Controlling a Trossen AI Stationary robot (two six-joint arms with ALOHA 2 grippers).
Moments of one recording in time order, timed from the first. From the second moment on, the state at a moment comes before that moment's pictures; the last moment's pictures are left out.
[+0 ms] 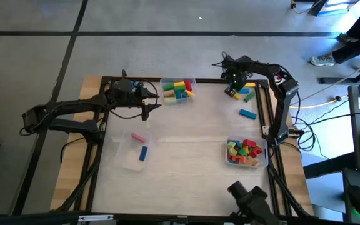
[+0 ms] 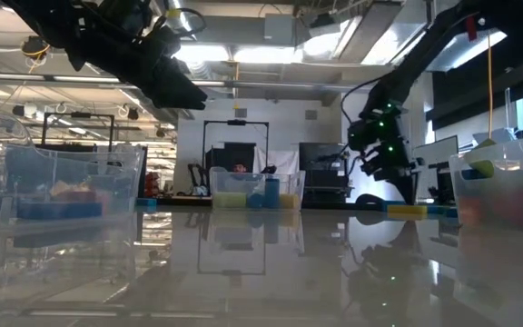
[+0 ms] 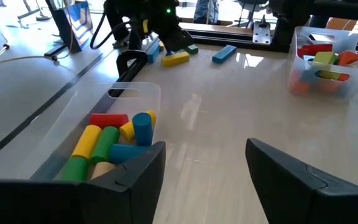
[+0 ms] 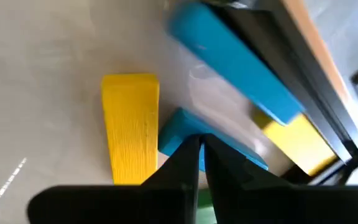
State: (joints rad) left arm 0.49 1.07 0.58 0.12 0.19 0.12; right arm -0.99 1.98 1.36 -1.00 0.20 -0.19
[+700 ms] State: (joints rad) left arm 0.49 1.07 0.58 0.11 0.19 0.11; right arm -0.84 1.97 1.35 -1.16 0.34 -0.38
